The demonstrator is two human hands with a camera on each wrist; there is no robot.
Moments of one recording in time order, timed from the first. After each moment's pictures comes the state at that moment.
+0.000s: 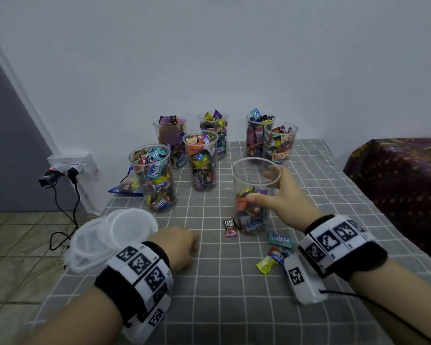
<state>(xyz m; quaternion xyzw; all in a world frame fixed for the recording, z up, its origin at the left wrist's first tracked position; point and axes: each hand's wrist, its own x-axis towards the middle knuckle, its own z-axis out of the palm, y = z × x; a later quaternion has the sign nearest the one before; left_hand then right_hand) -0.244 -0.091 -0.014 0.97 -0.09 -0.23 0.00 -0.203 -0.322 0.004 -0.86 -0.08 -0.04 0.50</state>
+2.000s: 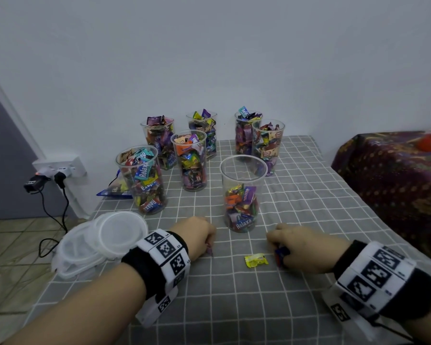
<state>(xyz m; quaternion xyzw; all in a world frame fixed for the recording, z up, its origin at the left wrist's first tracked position) -0.219 -0.127 -0.027 0.97 -0.20 -0.15 0.02 -0.256 -0.357 -0.004 -0.95 -0.22 0.20 0.05</state>
